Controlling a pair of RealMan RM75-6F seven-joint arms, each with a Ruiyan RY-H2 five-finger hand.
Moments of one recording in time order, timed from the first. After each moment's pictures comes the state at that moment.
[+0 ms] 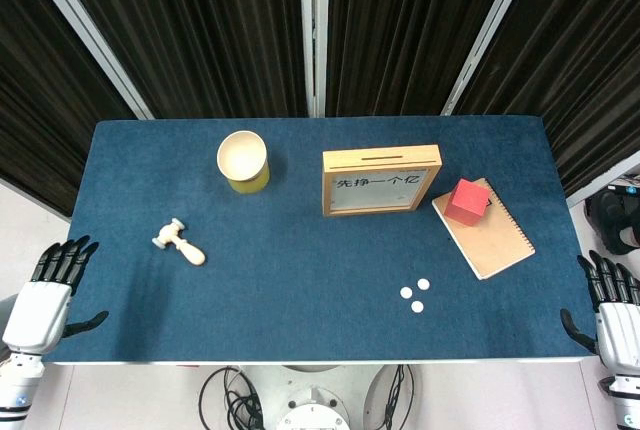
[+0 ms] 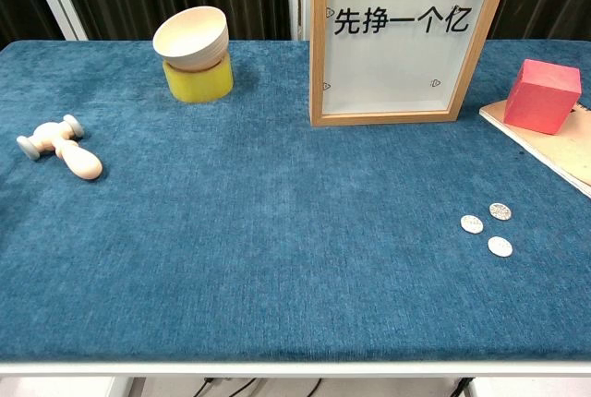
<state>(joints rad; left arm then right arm) -0.10 -1.14 0.01 -1.59 1.61 1.52 0.01 -0.04 -1.24 0.05 -1.38 -1.54 1.58 0.16</state>
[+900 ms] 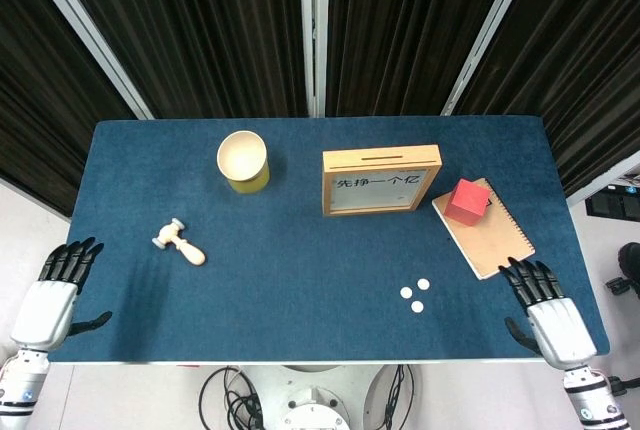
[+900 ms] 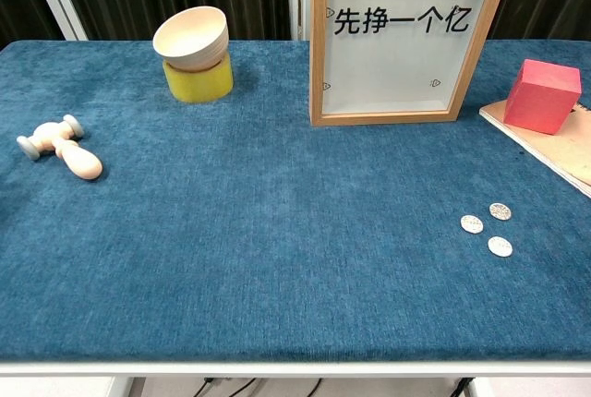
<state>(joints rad) -0.11 -1.17 0.01 -1.55 1.59 1.48 -0.01 0.07 -1.24 -0.04 -1.44 -1.74 1.47 0.00</state>
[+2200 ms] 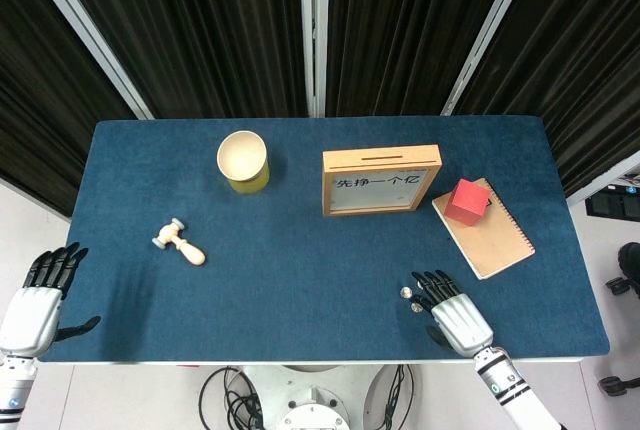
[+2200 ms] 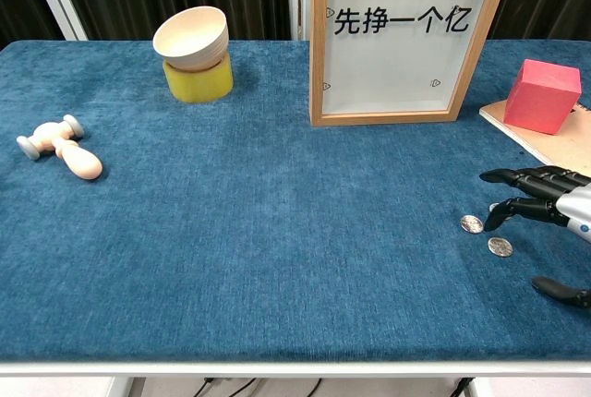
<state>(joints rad) -0.08 -1.18 0.02 -1.49 1.58 1.50 -0.09 0.24 -1.48 -0.07 -1.43 -1.68 1.20 -0.18</state>
